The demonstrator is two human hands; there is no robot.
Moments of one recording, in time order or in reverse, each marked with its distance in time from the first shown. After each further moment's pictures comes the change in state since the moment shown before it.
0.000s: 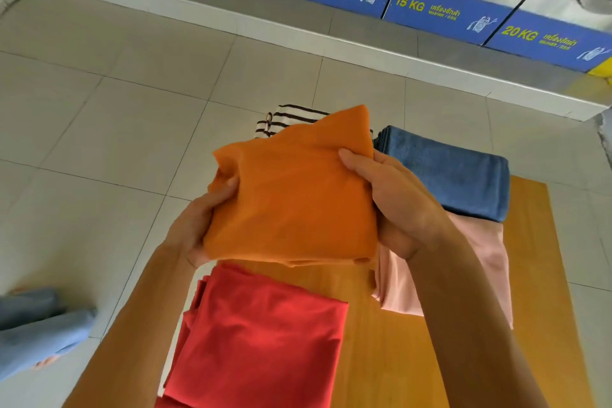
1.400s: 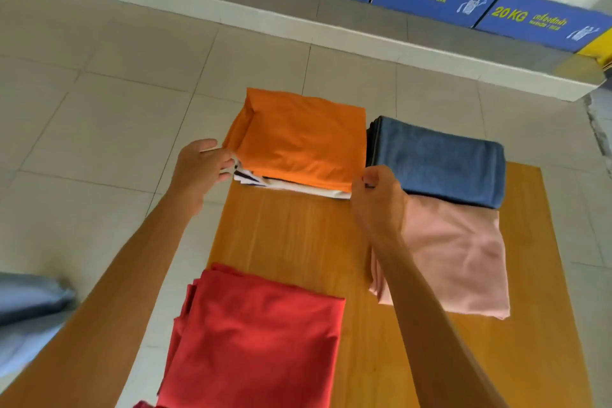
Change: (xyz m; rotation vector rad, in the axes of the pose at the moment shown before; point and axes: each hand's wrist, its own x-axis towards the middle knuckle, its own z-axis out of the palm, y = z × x) left_hand 0.081 0.035 0.005 0.736 0.525 0.193; right_hand 0.073 0.091 -0.054 -0.774 0.826 -0.266
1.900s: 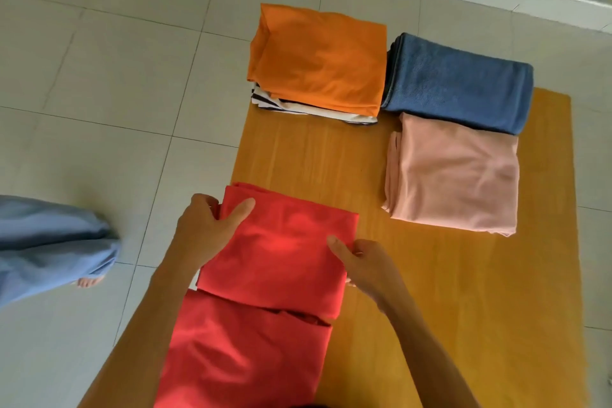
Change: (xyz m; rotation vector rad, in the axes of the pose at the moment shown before) left_hand -0.174 -0.110 -0.046 0.605 -0.001 -0.169; right_hand -0.183 0.087 -0.028 -0.030 -0.694 0.440
